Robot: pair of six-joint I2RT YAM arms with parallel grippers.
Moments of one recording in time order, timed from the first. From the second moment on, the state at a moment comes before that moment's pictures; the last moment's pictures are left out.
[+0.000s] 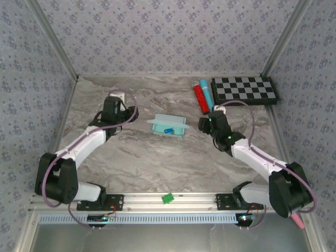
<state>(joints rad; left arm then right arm) -0.32 1.38 0.90 -0.14 0.02 -0.37 0.46 1.23 0.70 -0.12 0.21 0.50</state>
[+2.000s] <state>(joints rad) -0.39 1.89 1.19 -0.37 0.50 -0.41 0.41 1.82 1.05 -0.17 -0.37 0.51</state>
